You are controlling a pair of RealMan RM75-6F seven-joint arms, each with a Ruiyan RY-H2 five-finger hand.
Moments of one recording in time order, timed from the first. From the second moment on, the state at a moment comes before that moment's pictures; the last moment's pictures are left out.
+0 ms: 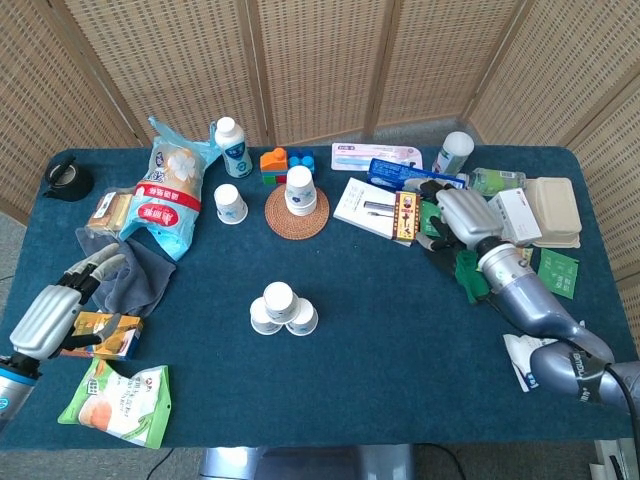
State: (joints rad) left arm -0.32 -0.97 0.01 -1.71 1.61 1.32 -0.36; right arm 0.92 -1.01 0.19 -1.63 -0.98 0.76 0.15
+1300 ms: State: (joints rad) left arm -0.19 -0.97 0.05 -1.71 1.61 1.44 -0.32; right arm 0.48 -1.00 0.12 -1.59 -1.26 1.06 0.39
